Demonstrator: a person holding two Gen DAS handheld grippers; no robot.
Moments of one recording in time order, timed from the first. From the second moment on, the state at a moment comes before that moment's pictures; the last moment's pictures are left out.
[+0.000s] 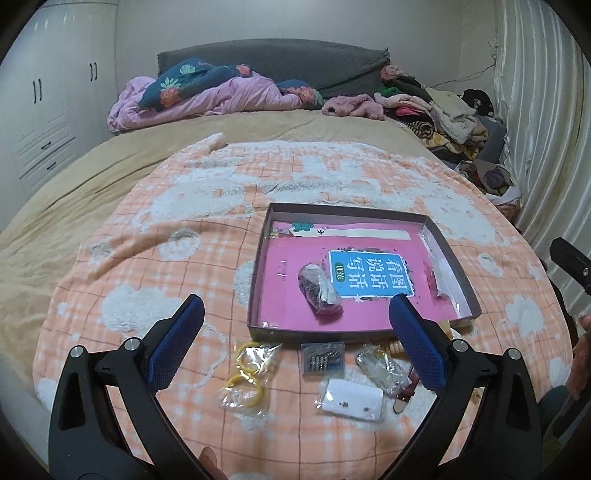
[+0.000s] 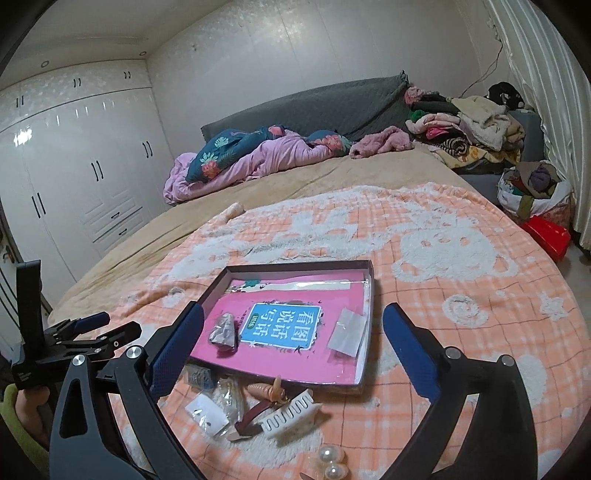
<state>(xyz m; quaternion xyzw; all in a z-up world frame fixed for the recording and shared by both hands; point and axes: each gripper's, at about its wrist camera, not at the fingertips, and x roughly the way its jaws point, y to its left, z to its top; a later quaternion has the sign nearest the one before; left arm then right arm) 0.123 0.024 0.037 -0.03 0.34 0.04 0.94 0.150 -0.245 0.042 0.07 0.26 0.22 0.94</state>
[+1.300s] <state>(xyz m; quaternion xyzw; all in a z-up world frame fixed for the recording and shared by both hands) 0.087 0.075 -0.027 -0.04 0.39 0.07 0.92 0.148 -0.194 -0.062 0.03 0.42 0.20 0.88</state>
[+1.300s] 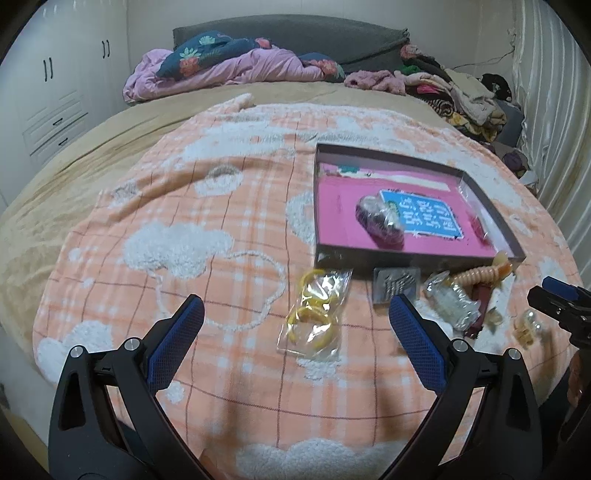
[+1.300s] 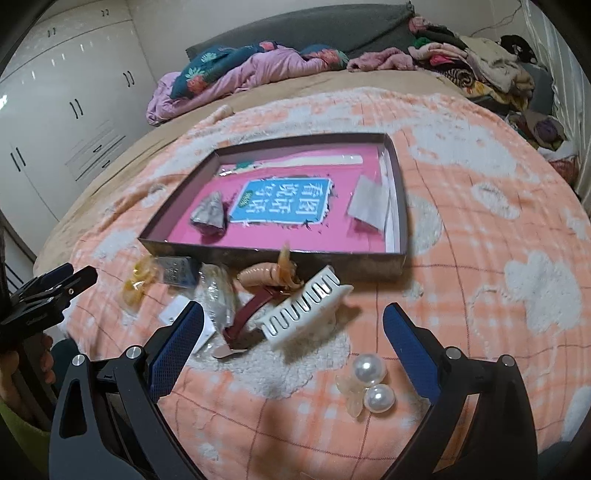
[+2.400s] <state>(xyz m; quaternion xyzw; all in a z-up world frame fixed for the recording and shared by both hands) 0.122 0.062 -0.081 -0.02 0.41 0.06 0.91 0.173 -0.224 -0.088 0.11 0.43 0.22 0.87</state>
